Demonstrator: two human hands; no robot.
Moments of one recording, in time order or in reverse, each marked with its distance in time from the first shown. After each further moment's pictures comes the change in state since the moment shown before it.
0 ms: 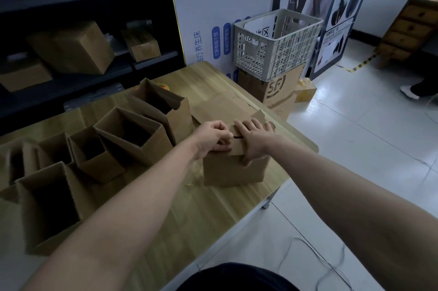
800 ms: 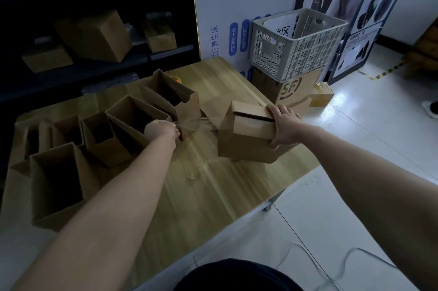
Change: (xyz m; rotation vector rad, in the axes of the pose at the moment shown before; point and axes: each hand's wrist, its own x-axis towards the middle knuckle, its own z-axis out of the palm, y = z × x) left_hand 0.013 -0.037 -0.084 -0.773 1.103 -0.050; right_hand 0.006 0.066 -0.021 0.145 0.110 0.016
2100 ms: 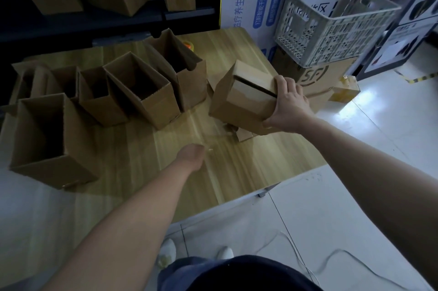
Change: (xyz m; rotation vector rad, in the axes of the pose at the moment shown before) left_hand 0.006 -0.144 -0.043 1.840 -0.681 0.609; right_hand 0.017 -0.010 0.005 0.080 0.232 -0.088
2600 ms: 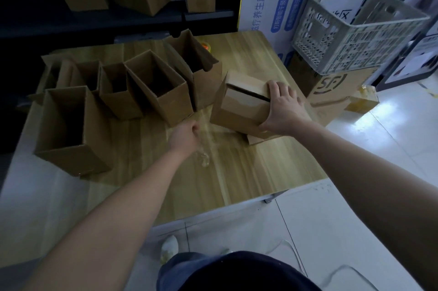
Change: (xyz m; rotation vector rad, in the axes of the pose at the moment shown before) left_hand -0.019 -0.020 -0.046 -0.462 0.484 -0.135; right_hand 0.012 -0.035 0.009 -0.051 -0.086 -0.092
